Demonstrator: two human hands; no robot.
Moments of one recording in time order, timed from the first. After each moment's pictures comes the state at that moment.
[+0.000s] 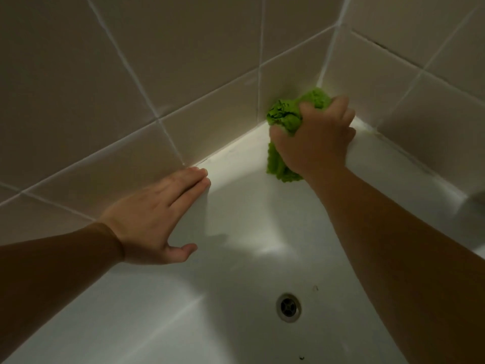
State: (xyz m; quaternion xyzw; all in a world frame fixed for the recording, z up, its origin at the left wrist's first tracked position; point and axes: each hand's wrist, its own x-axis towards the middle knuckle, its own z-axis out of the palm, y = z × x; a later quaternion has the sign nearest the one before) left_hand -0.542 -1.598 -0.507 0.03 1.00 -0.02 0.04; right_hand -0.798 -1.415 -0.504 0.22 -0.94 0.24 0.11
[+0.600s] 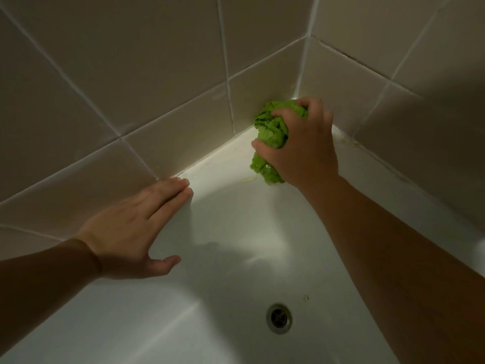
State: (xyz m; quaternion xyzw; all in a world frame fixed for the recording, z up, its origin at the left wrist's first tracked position) left_hand -0.554 -1.590 -0.505 0.01 1.00 0.00 0.05; right_hand -0.825 -1.393 -0.510 0.32 -0.89 0.30 0.13
